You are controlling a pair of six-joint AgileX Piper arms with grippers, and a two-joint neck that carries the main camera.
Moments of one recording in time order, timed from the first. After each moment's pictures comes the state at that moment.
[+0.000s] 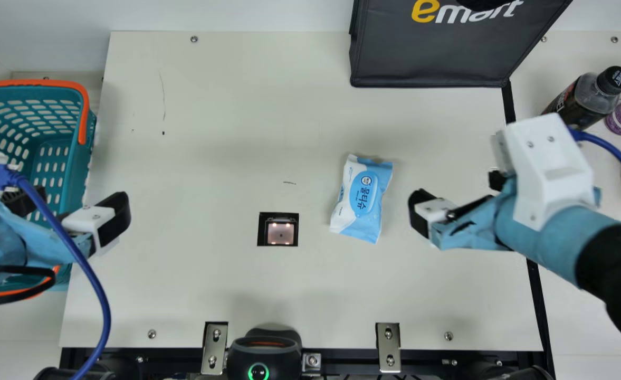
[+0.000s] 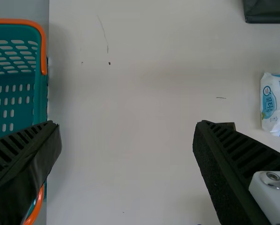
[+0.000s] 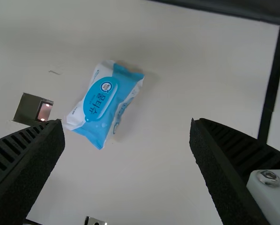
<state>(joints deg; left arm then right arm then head) -5.3 48.4 -58.6 -8.3 65.8 1.7 15.8 59.9 -63.6 4.3 62.8 1.2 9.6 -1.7</state>
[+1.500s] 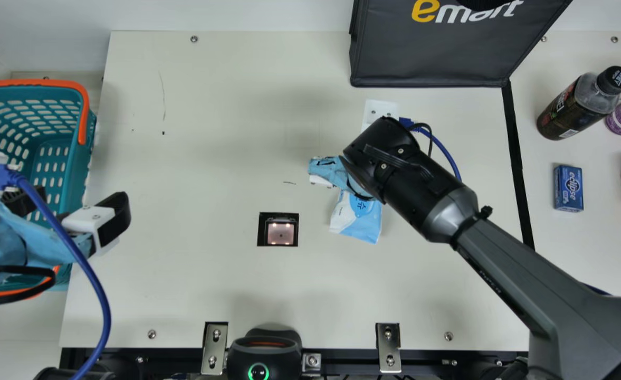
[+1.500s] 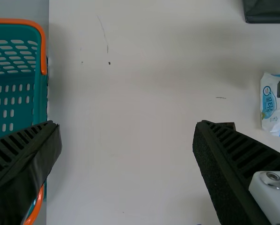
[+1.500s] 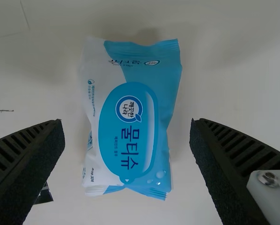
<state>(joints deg) -5.3 48.4 -58.6 -8.3 65.8 1.7 36.6 98.2 -75.1 -11.7 62.5 52.9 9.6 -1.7</state>
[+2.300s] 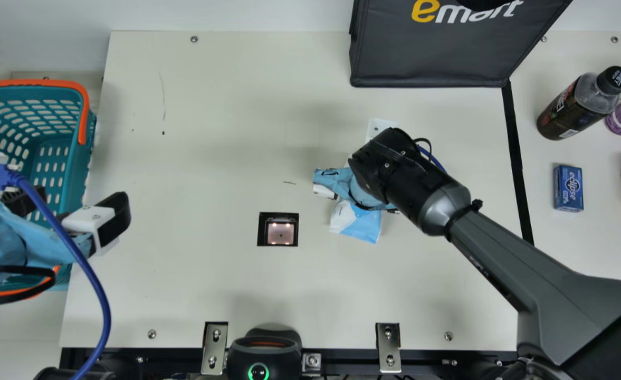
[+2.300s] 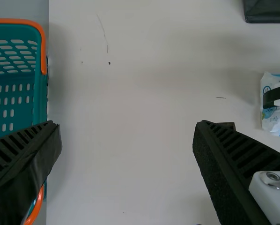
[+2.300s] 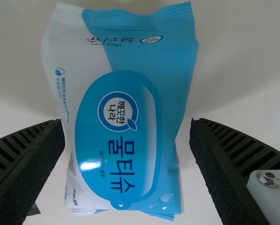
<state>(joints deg) -5.3 48.4 -58.6 -8.3 65.8 1.7 34.1 100.6 -68.8 -6.4 55.2 50.8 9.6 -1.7</state>
